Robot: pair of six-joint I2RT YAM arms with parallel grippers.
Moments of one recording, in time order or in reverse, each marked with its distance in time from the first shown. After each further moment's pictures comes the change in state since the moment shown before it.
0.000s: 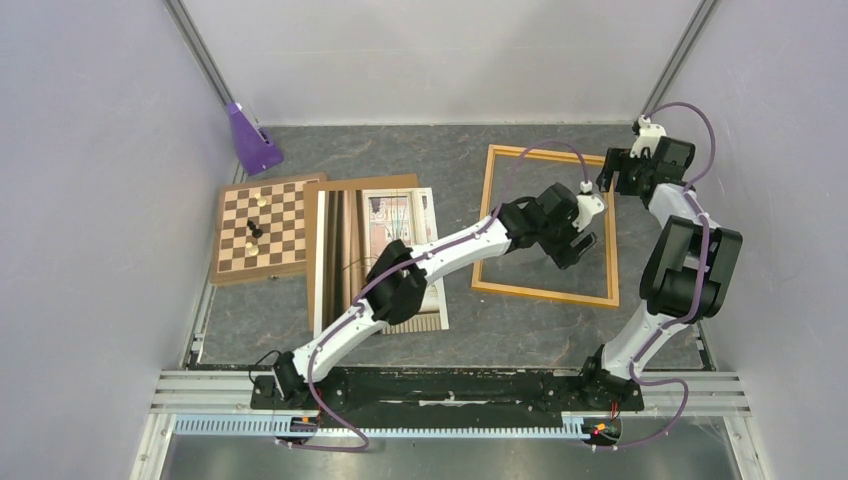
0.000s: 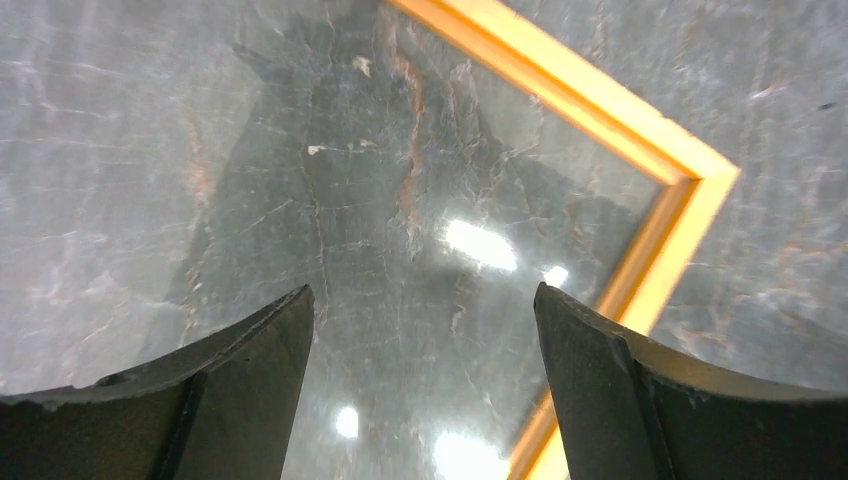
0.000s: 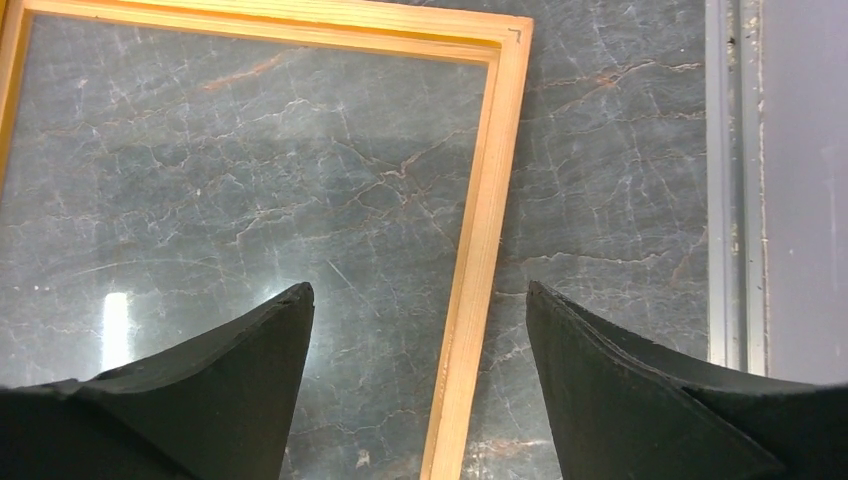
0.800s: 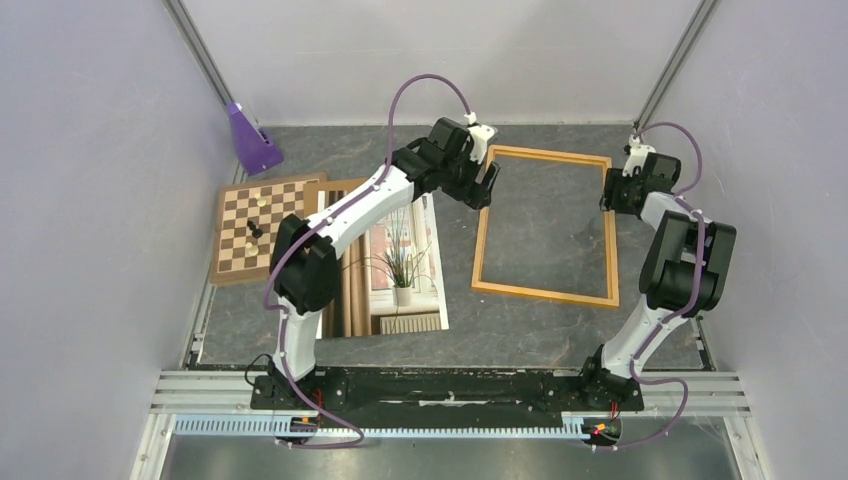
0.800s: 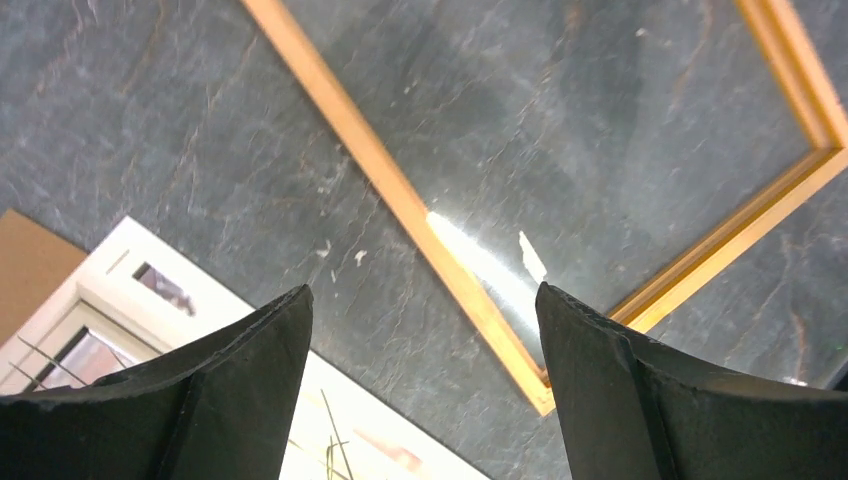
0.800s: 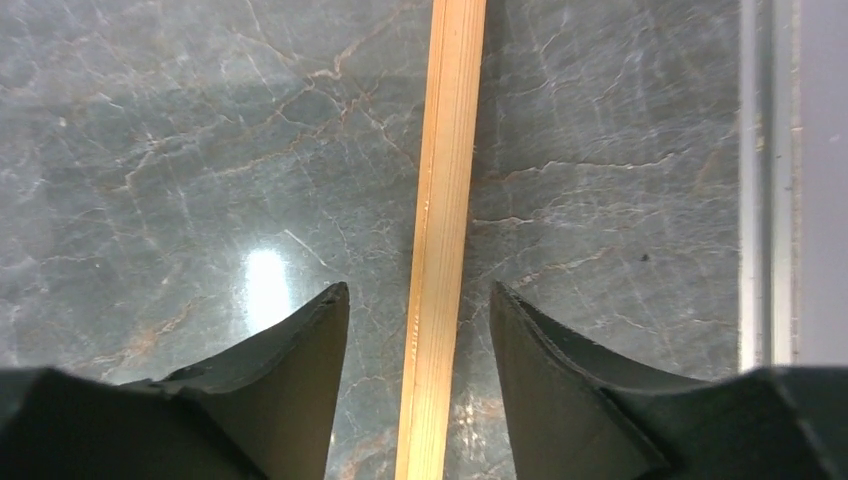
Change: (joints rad) left arm 0.333 -0.600 -0.549 -0.076 0.017 -0.084; right arm 0.012 0.019 -0.091 0.005 0.136 -0.014
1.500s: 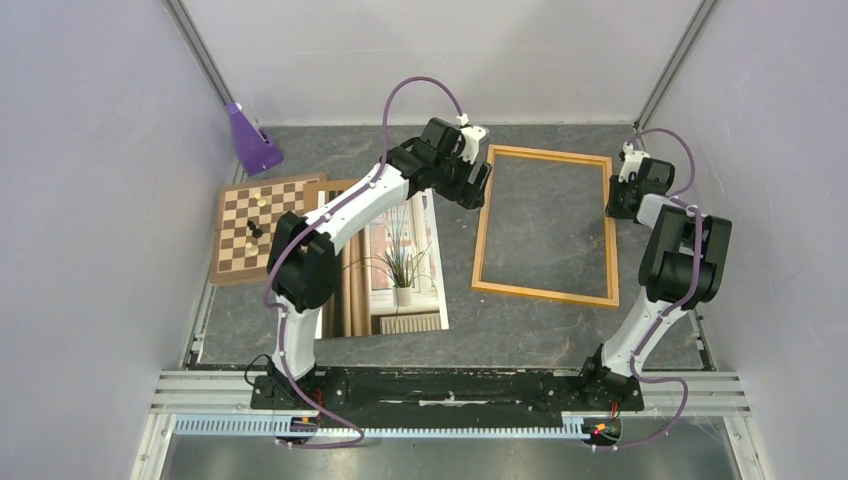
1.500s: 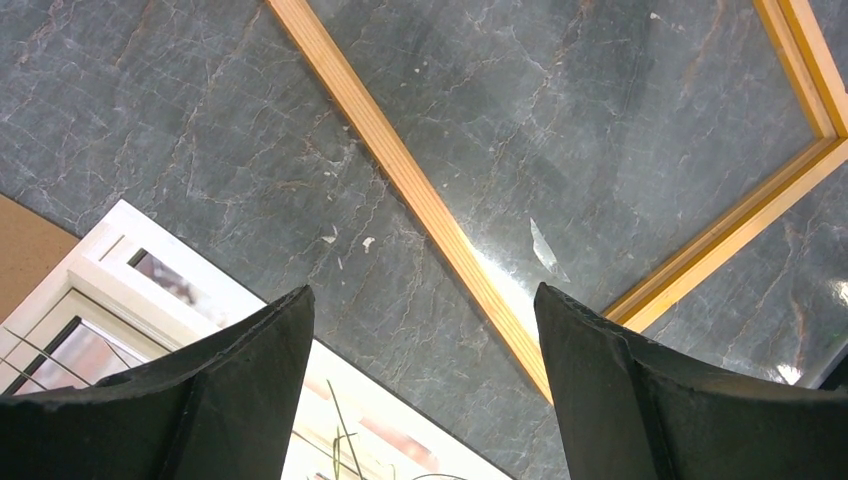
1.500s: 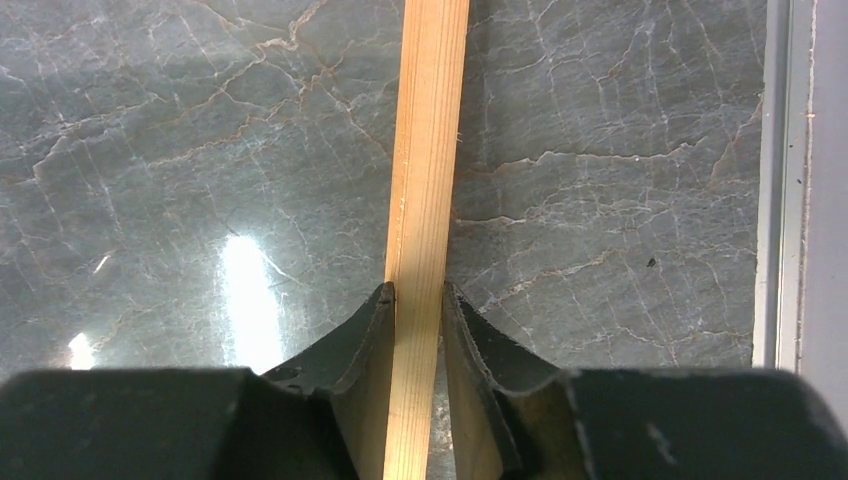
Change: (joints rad) left arm 0.053 0.000 -0.053 0.004 0.049 0.001; right arm 0.003 0.080 -0.009 0.041 0.050 -0.038
